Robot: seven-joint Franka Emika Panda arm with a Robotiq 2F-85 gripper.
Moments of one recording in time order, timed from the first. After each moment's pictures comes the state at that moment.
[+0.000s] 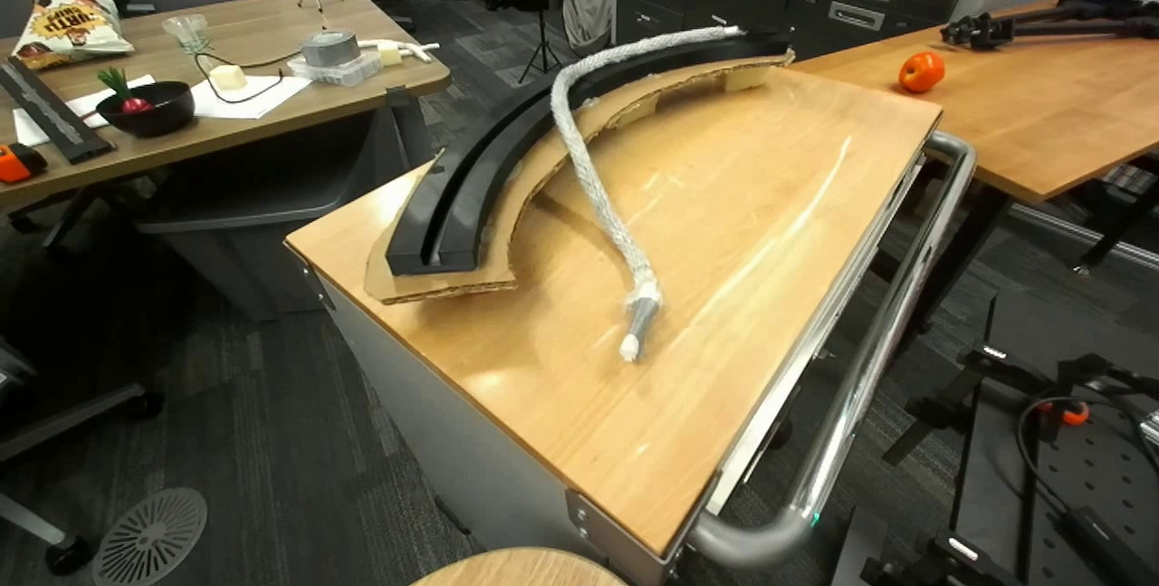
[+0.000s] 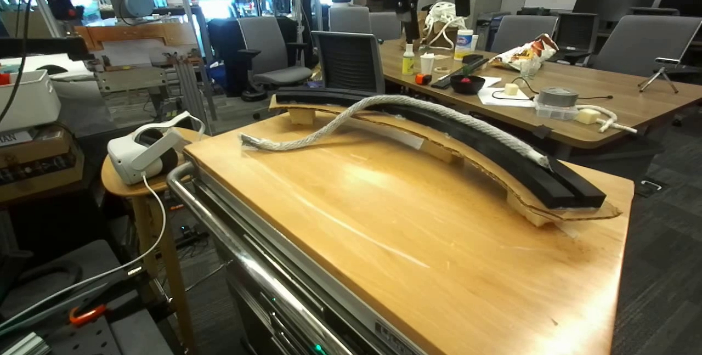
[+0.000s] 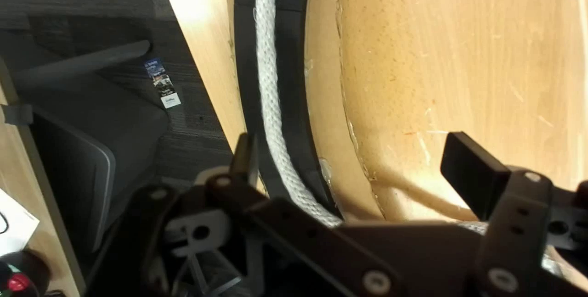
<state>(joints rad) -0.09 0.02 -0.11 -1.92 -0.09 2.22 -1.39</state>
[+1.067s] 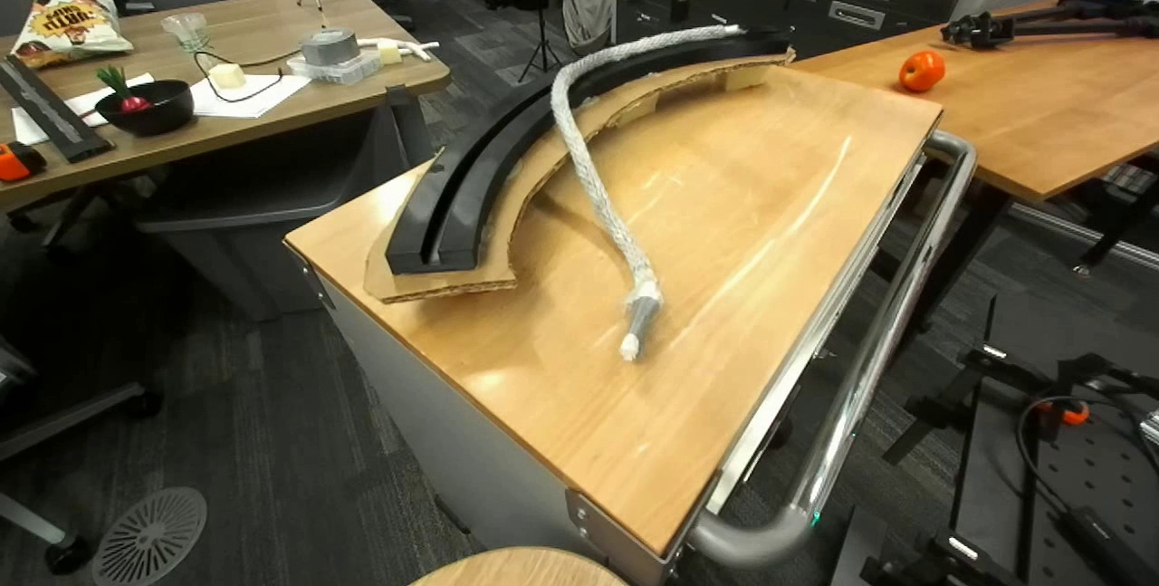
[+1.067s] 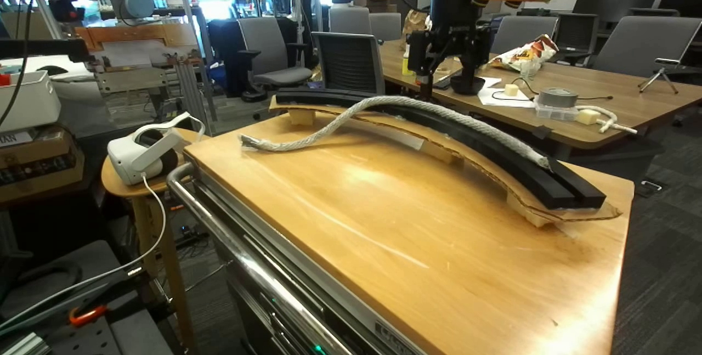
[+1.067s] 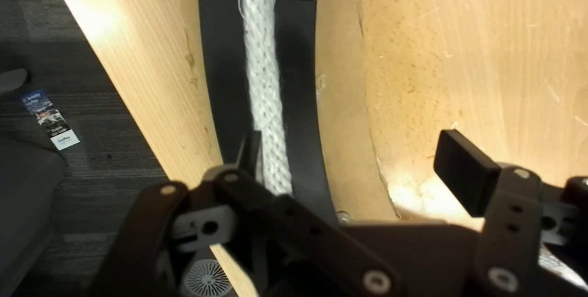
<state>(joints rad) -0.13 0.47 -0.07 -1.48 -0.04 1.93 -1.39</state>
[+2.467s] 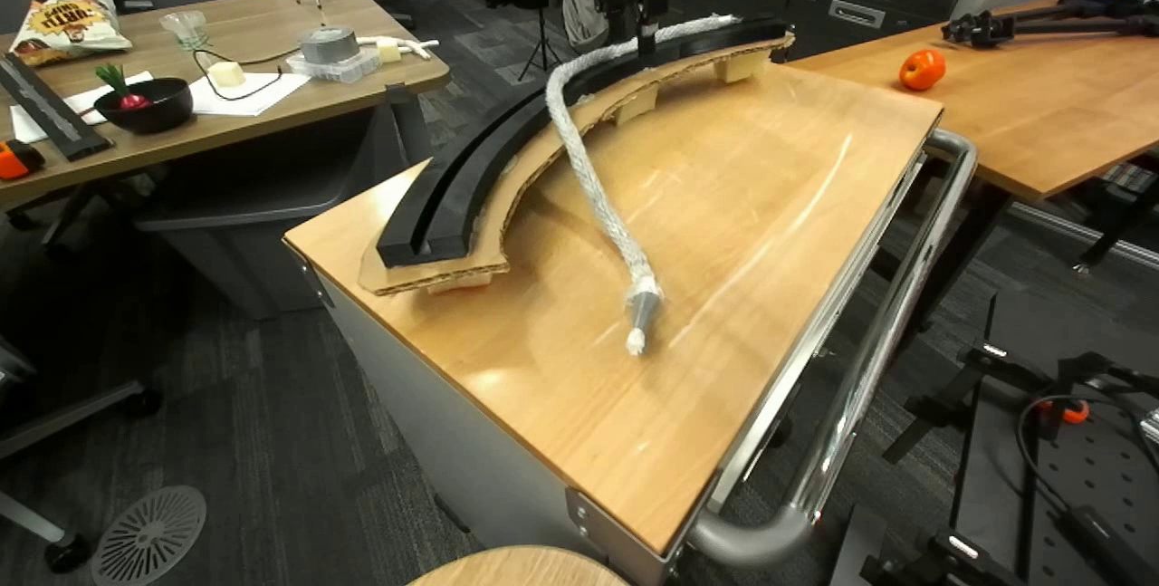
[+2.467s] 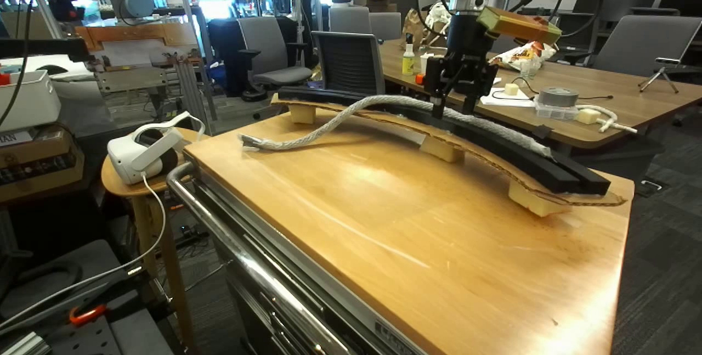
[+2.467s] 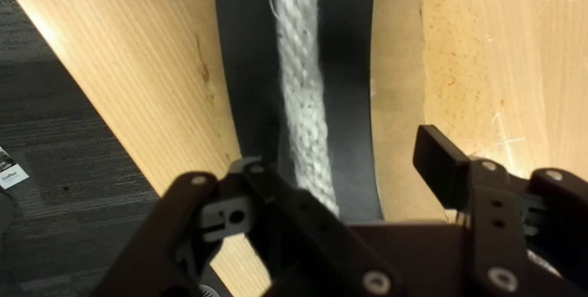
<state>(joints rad) -0.17 0.80 -0.02 -1.03 -0.03 1.67 -1.33</state>
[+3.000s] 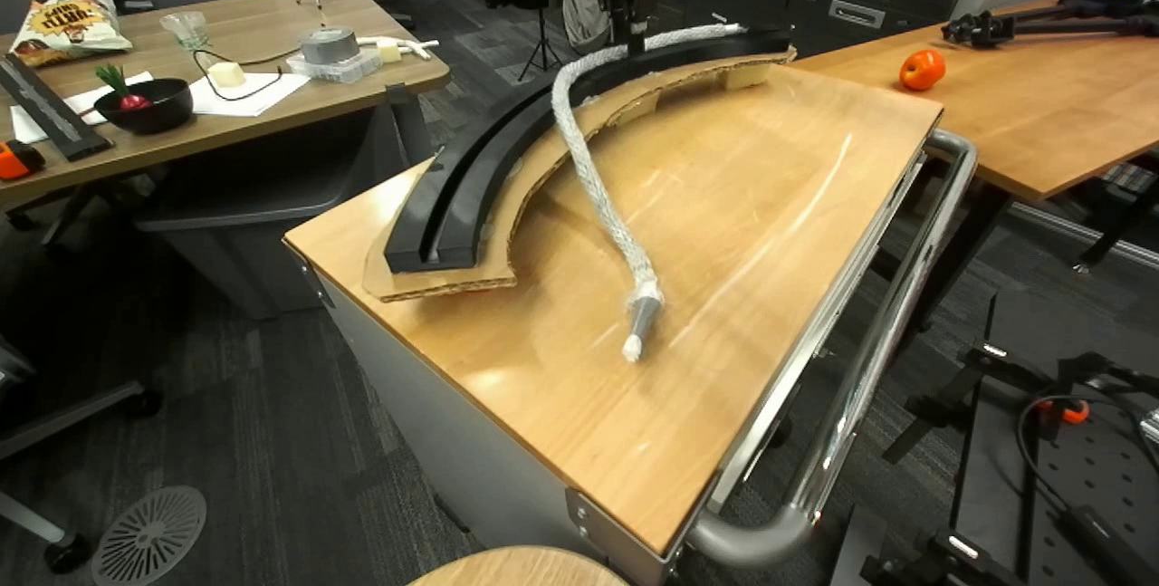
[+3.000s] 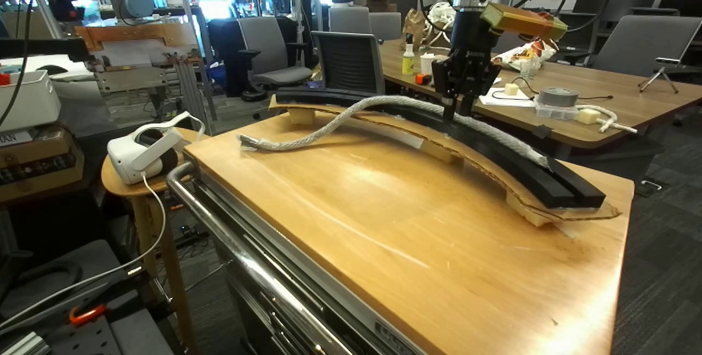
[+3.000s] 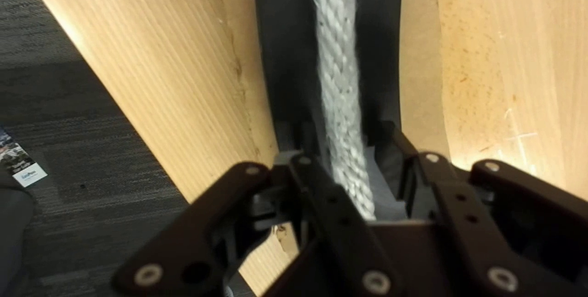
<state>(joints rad) -0.18 0.81 -0.02 -1.00 -0.03 1.67 -1.32</state>
